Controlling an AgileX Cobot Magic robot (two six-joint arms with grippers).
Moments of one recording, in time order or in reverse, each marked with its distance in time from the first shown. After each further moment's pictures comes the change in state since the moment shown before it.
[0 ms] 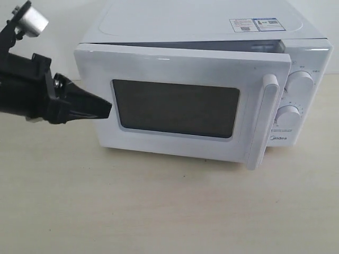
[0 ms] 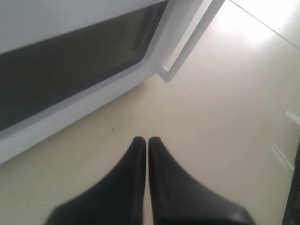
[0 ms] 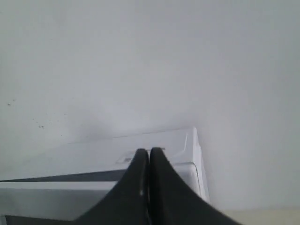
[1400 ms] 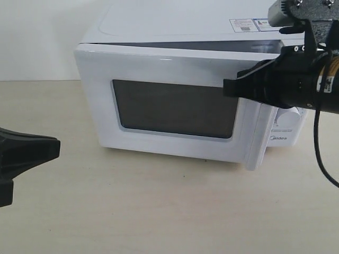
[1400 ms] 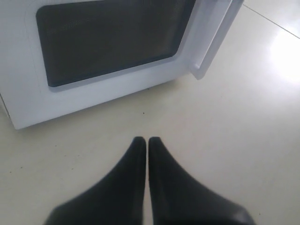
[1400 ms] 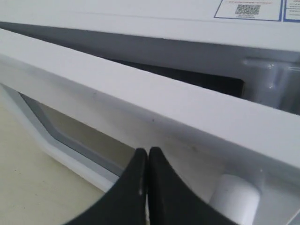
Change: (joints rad) left arm 0.000 -0.471 0.389 -0.039 -0.245 -0.030; right arm 0.313 1.242 -0.484 -0.177 -0.058 0.161
